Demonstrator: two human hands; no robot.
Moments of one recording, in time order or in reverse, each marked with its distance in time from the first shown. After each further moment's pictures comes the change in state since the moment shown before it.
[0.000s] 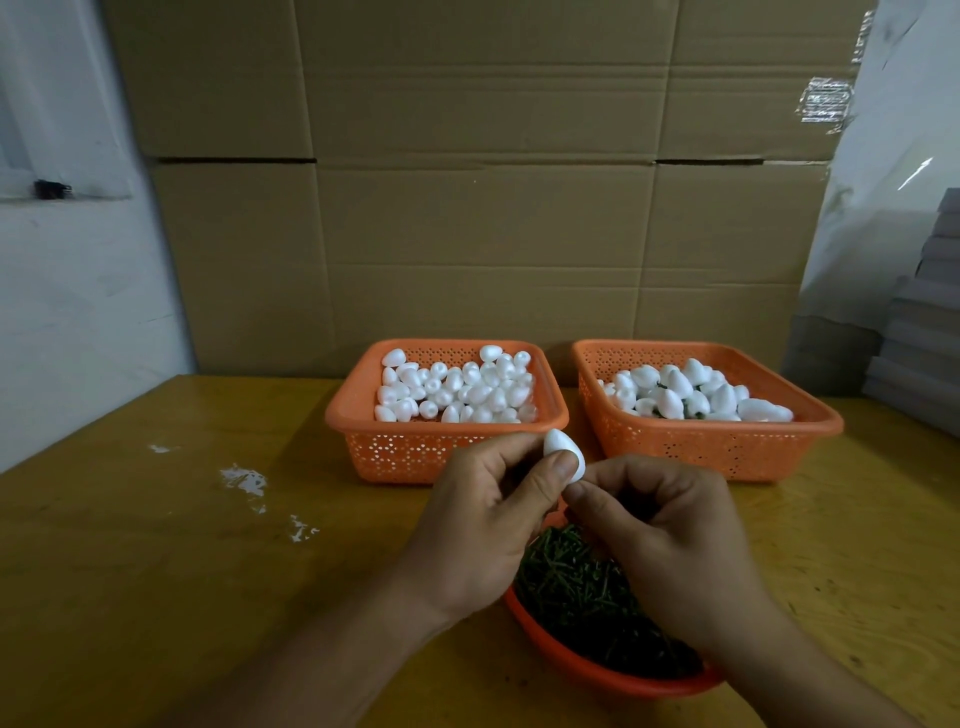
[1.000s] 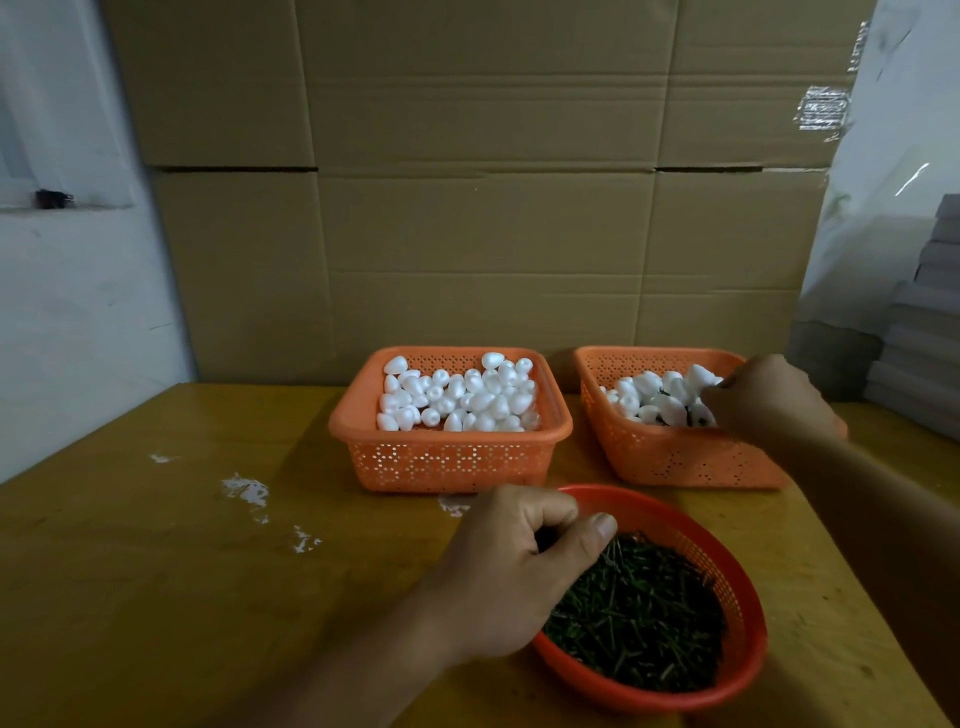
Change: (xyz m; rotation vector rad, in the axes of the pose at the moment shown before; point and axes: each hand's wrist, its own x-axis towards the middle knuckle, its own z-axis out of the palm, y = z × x) left_hand -0.008 -0.008 0.007 0.178 -0.148 0.017; right_hand 0.140 0.082 -0.107 -0.945 0.303 0.598
